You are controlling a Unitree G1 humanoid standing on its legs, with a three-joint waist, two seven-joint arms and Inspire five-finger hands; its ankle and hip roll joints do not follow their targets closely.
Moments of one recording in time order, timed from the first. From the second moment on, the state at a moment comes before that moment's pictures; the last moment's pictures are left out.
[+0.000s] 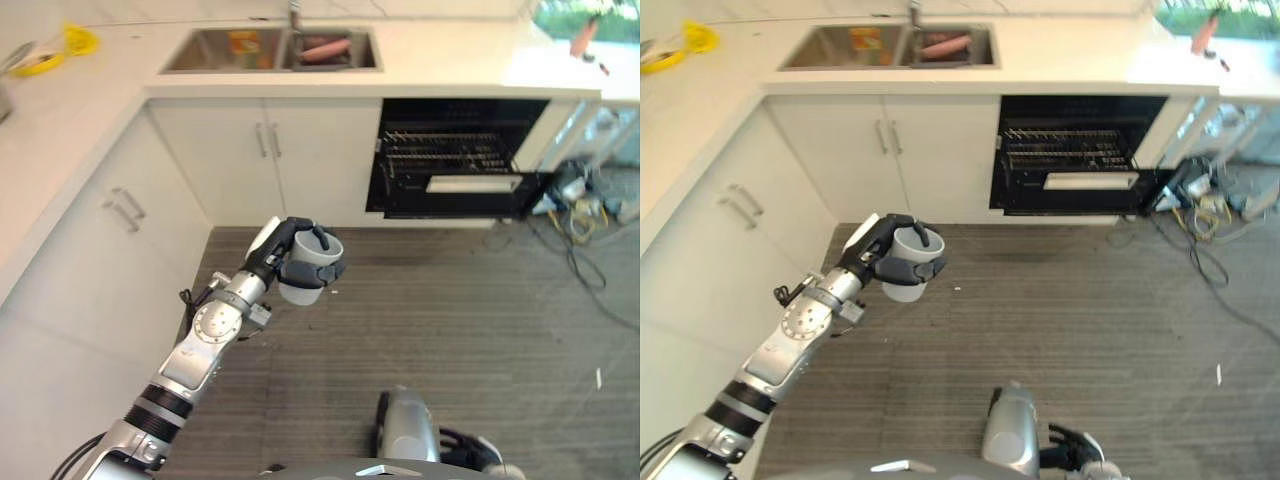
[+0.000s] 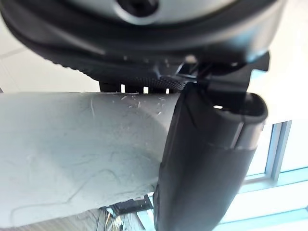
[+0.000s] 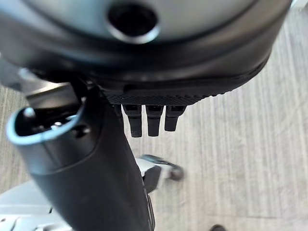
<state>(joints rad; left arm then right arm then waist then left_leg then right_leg) -0.21 0.50 -0.36 0.02 -0.24 -0.08 -0.05 0.07 -0.28 0.14 1.15 0.24 -0.04 0.09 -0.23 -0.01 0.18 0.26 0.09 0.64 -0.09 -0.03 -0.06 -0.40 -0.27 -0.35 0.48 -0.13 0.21</state>
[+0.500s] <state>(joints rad) -0.25 0.40 -0.39 0.13 -0.27 -0.07 -0.03 0.03 -0.29 0.11 1.30 0.31 -0.03 0.05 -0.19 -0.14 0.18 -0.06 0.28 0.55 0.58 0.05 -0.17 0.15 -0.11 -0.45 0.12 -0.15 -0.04</state>
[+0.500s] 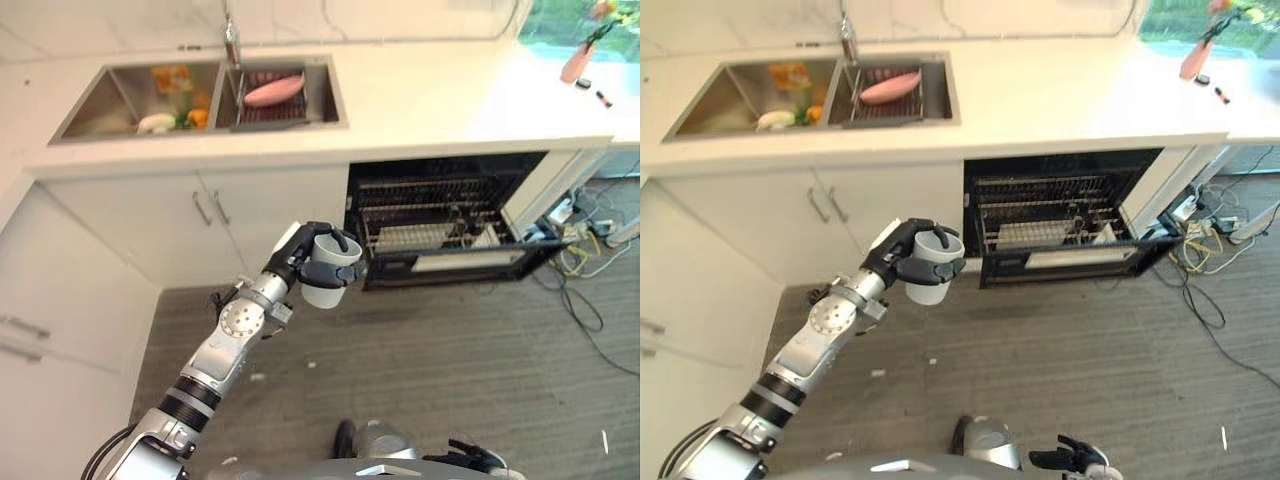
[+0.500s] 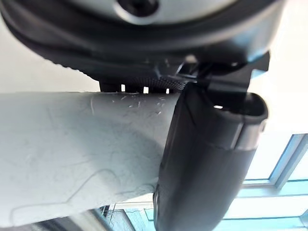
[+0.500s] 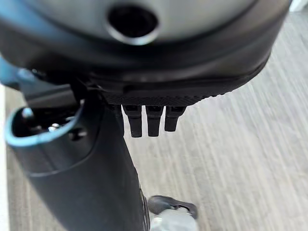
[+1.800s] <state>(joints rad) -0.34 0.38 -0.55 0.19 -0.30 -0.09 -0.07 0.07 -0.36 0.26 1.00 0.20 -0.05 0.02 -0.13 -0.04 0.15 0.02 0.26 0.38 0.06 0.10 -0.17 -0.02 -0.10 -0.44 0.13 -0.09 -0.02</state>
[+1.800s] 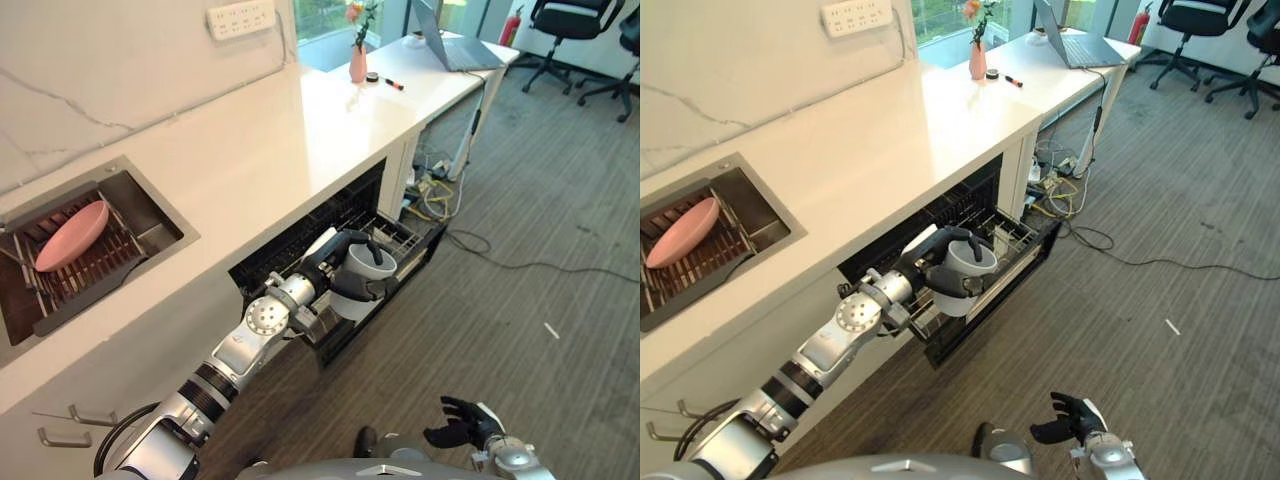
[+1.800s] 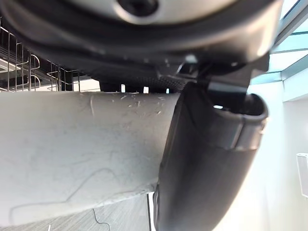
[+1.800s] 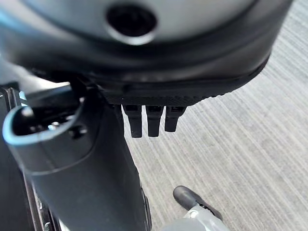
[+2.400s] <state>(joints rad) -0.25 0.37 -0.43 0.19 -0.22 -0.09 -0.02 0.18 -0.35 0.05 0.50 0.30 -0.10 0.00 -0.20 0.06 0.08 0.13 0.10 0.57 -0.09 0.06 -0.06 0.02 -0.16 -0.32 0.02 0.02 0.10</state>
